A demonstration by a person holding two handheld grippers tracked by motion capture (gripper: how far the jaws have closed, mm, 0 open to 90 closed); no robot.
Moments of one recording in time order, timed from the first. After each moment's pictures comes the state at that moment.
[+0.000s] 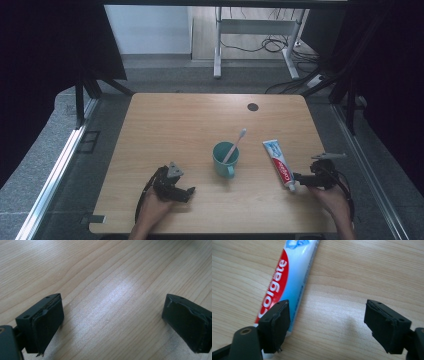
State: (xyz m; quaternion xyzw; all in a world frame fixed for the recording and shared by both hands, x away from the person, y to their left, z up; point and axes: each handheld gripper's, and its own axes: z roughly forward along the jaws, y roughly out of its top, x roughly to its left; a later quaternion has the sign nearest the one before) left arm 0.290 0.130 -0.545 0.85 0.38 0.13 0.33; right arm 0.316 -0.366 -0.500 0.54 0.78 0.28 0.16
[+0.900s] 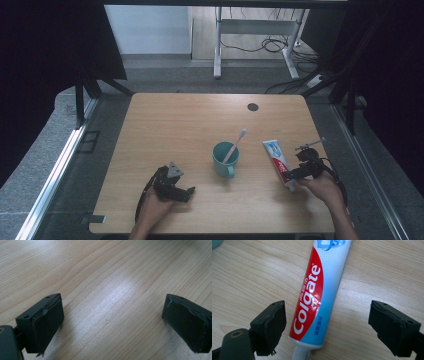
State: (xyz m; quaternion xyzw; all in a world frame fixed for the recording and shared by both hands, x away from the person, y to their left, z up) left arm 0.290 0.129 -0.545 0.85 0.38 0.13 0.33; right arm 0.348 -0.327 -0.484 0.52 0.83 0.20 0.07
